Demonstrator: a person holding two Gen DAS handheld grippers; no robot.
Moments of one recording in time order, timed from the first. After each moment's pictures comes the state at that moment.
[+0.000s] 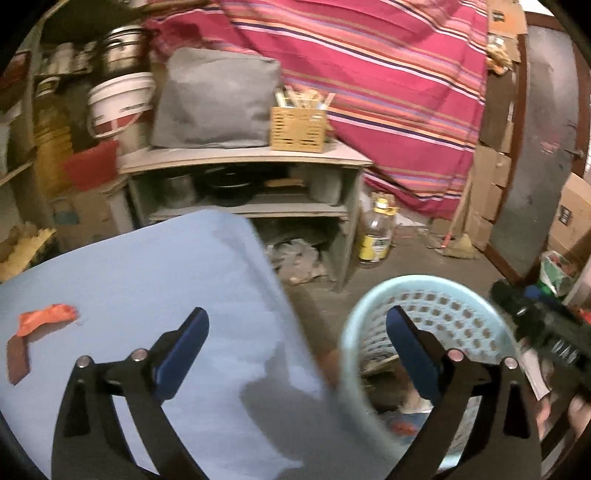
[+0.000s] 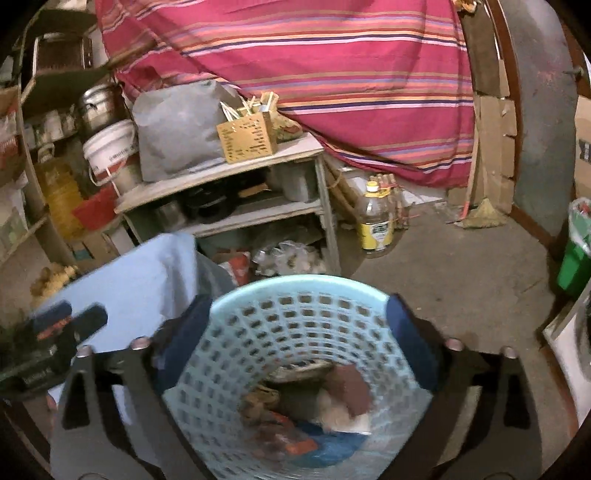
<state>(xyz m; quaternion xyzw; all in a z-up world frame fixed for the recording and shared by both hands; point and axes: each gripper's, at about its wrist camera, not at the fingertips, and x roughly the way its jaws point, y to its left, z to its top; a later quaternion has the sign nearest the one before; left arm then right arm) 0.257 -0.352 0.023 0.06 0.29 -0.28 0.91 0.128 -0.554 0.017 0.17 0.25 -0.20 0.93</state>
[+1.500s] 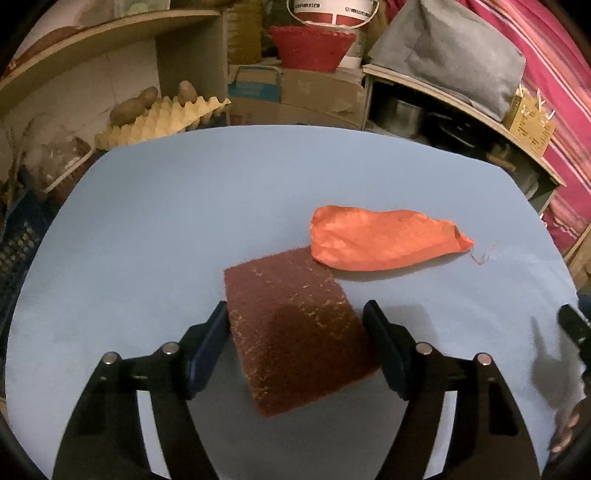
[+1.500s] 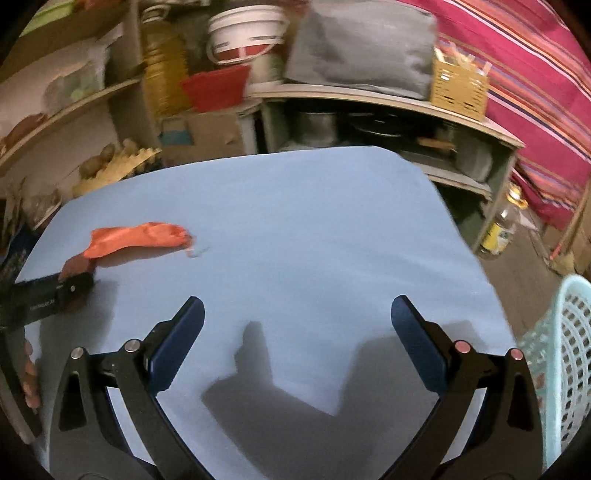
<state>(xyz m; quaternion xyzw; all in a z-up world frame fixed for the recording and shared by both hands) 0.410 0.003 -0.066 -0.01 0.44 -0.07 0.90 0.331 -0.251 -0.045 0.03 0.37 -0.04 0.93</state>
